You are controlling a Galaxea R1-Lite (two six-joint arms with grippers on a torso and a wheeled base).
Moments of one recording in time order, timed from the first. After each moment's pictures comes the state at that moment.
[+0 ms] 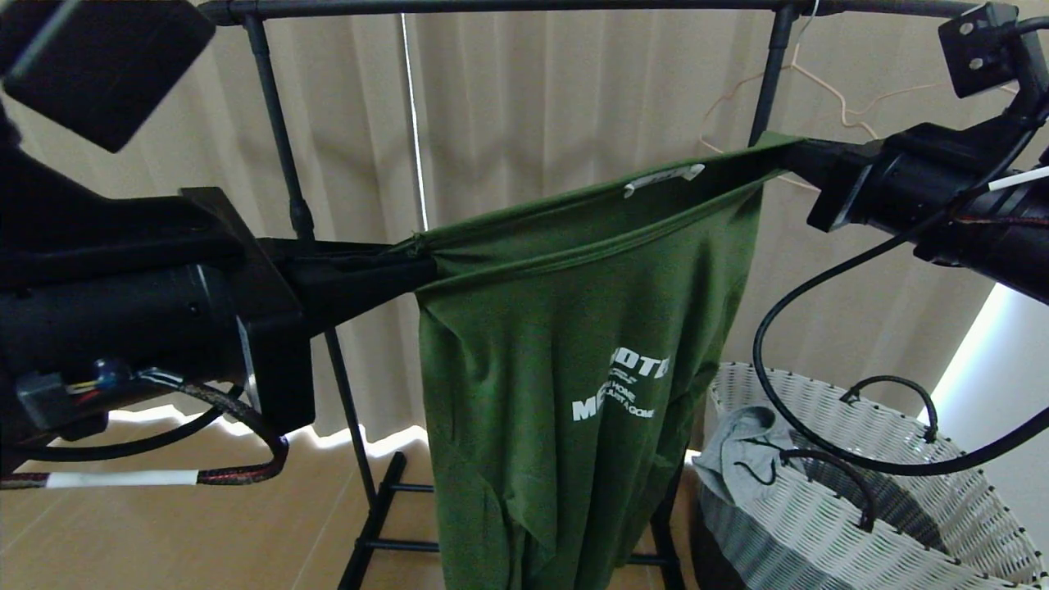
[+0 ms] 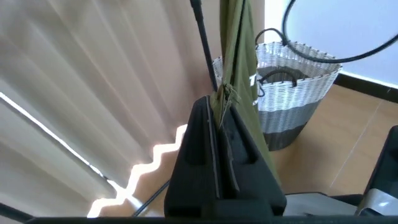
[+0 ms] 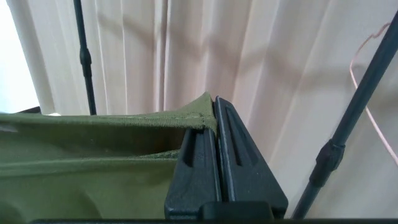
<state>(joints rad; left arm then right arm) -0.76 1.25 -1.02 -0.09 -0.03 0.21 0.29 1.54 -1.02 -0.64 0.19 0.02</state>
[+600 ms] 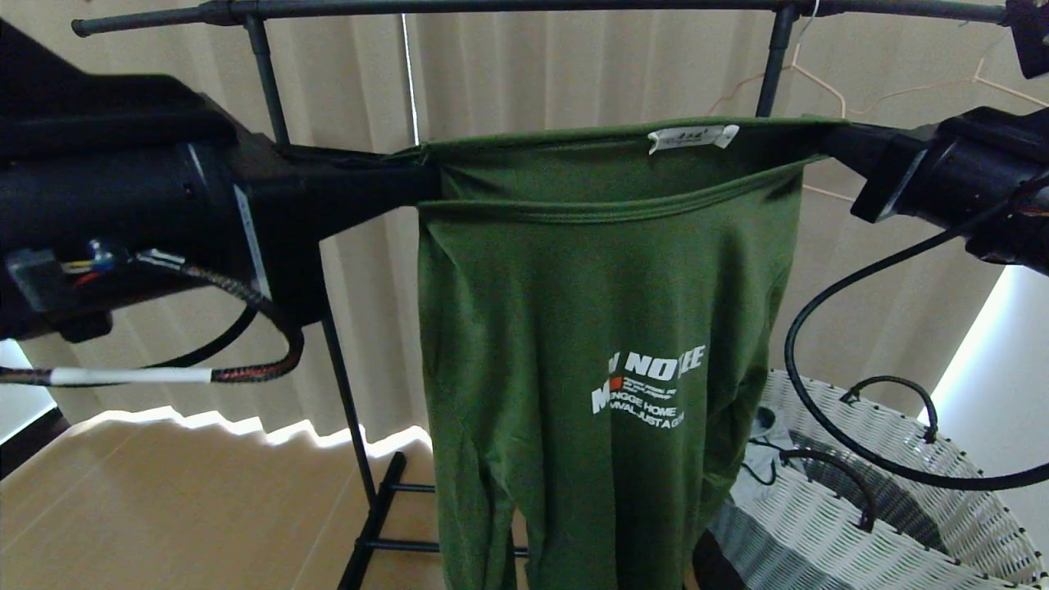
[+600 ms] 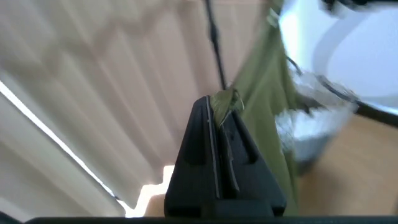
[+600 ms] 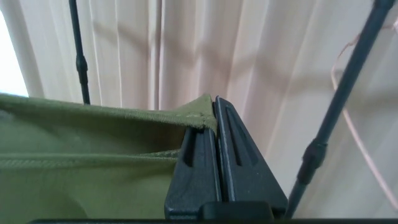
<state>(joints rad) -0.74 1.31 -1.15 -0.10 -0.02 0.21 0.28 1.46 -1.00 -0.60 0.18 0.02</state>
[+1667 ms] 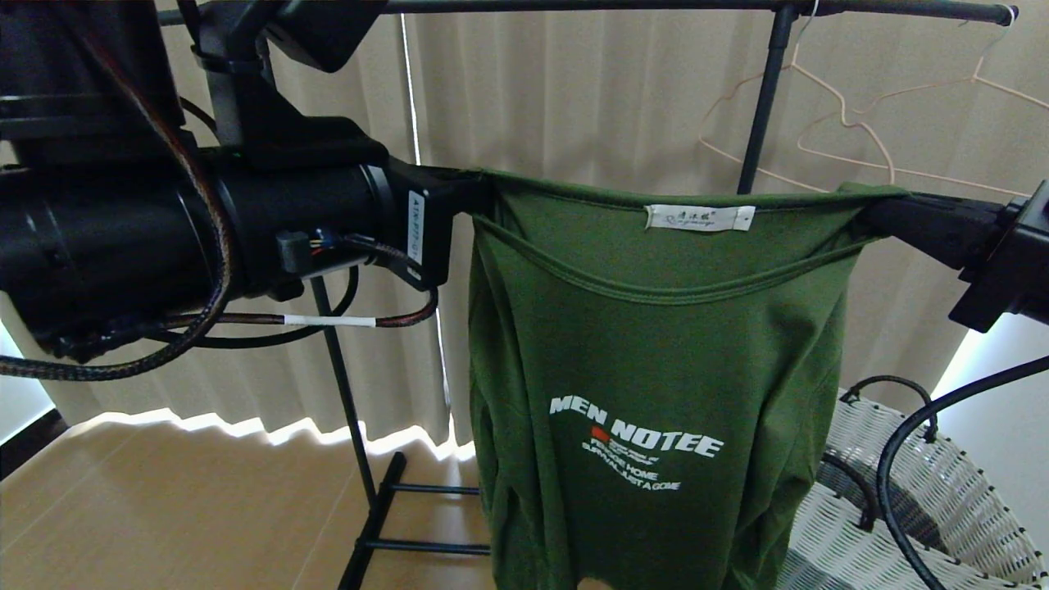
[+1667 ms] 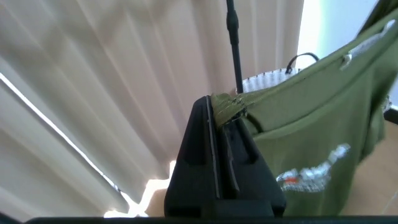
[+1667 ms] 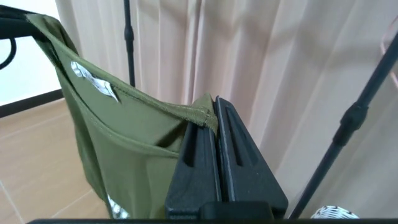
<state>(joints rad) -0.71 1.49 -1.20 -0.21 0.03 0.19 0.41 1.22 -0.81 -0.46 0.18 0.02</state>
